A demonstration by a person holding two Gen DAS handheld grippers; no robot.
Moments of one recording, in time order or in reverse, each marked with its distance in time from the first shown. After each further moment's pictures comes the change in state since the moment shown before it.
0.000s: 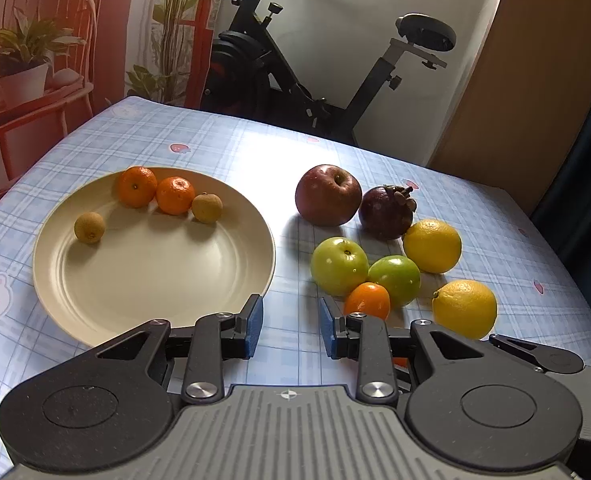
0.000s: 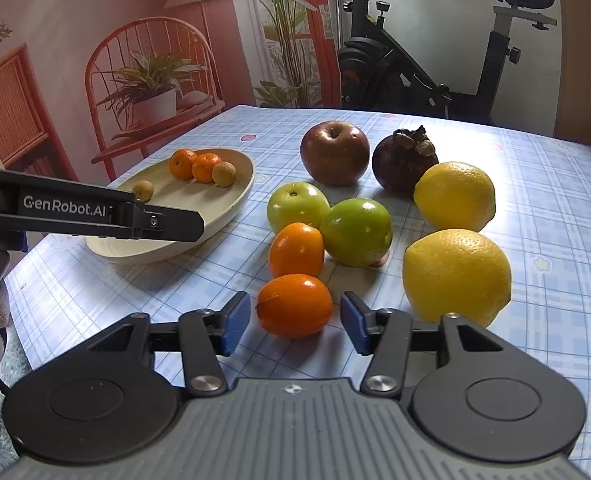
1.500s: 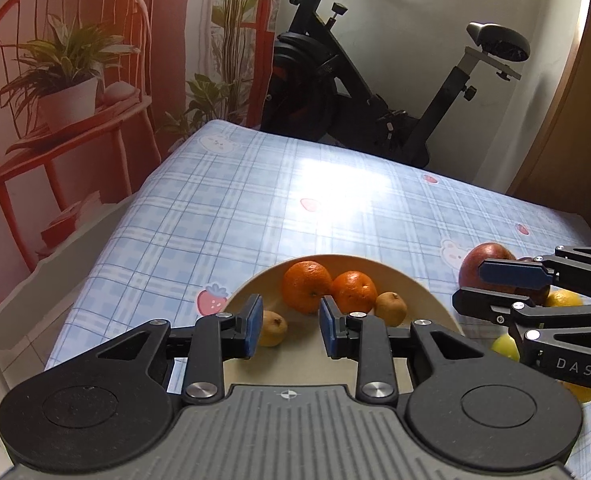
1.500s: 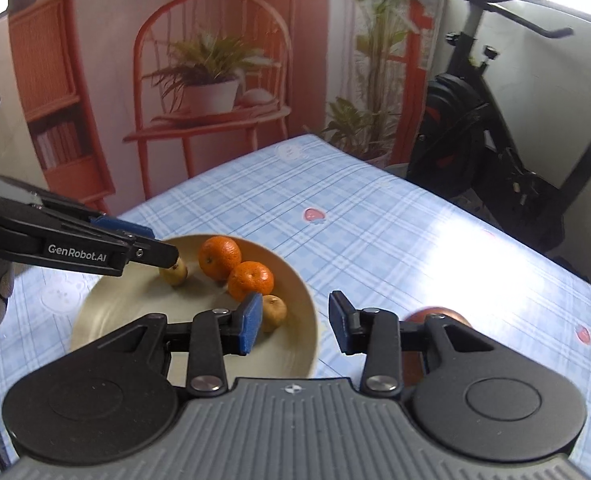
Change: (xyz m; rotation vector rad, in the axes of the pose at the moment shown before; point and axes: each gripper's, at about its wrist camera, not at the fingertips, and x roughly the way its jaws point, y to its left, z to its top) left arm 0.028 0.117 0.091 0.013 0.027 0.132; right arm 0.089 0.056 0.127 -0.235 0.008 0.071
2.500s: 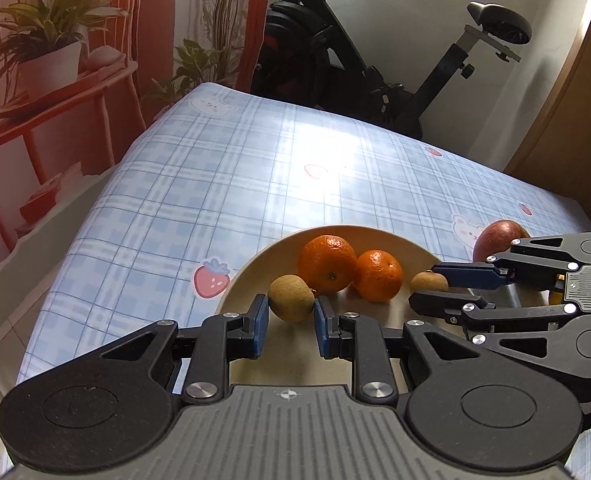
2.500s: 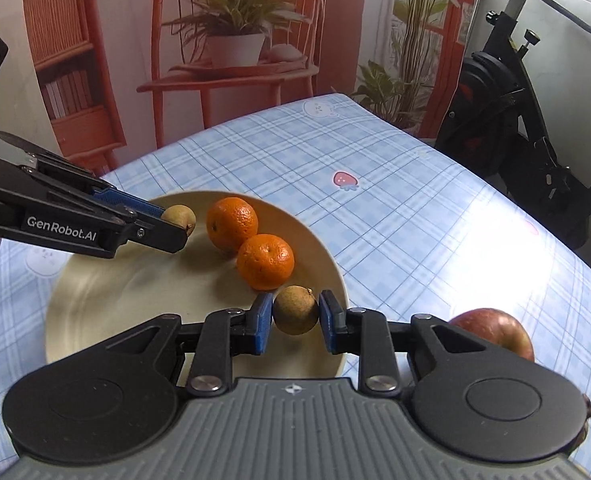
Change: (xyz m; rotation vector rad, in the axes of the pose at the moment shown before) left arm 0.038 0.024 -0.004 -0.021 0.098 -0.062; right arm 0.076 0.028 0.002 -0.149 0.144 0.036
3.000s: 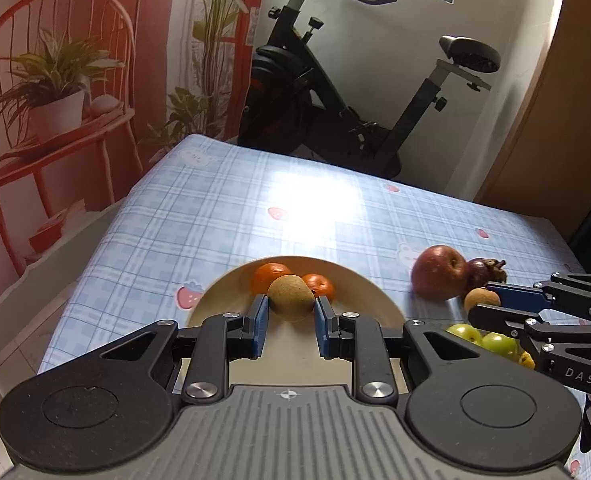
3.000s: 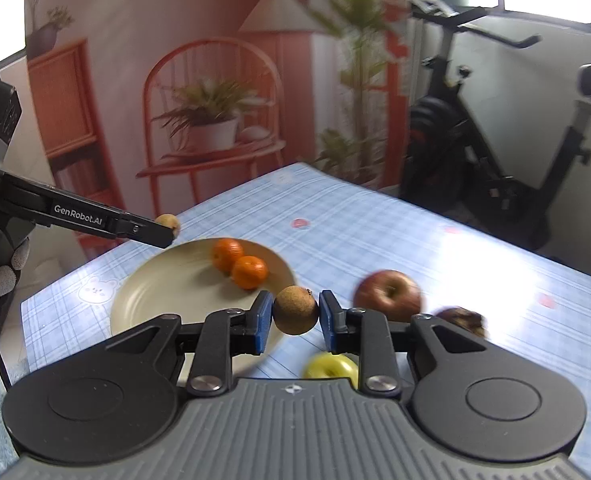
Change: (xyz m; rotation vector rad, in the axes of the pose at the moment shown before) left arm -0.061 -0.037 -0.005 0.019 -0.102 0.003; right arm -0.113 -0.016 -0.040 0.118 -0.200 0.012
